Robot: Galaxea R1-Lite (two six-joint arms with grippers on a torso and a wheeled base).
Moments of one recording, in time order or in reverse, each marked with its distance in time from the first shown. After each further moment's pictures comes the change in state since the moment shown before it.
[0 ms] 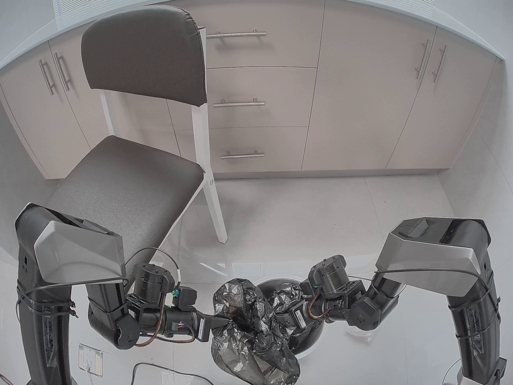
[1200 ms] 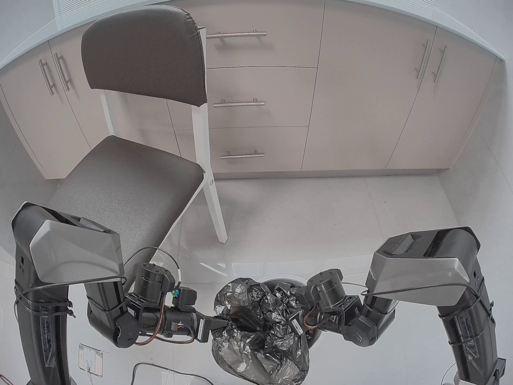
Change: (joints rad) left arm 0.000 -0.017 -0.009 0.057 0.000 0.004; right arm 0.053 0.044 0.094 -0.232 -0.123 -0.109
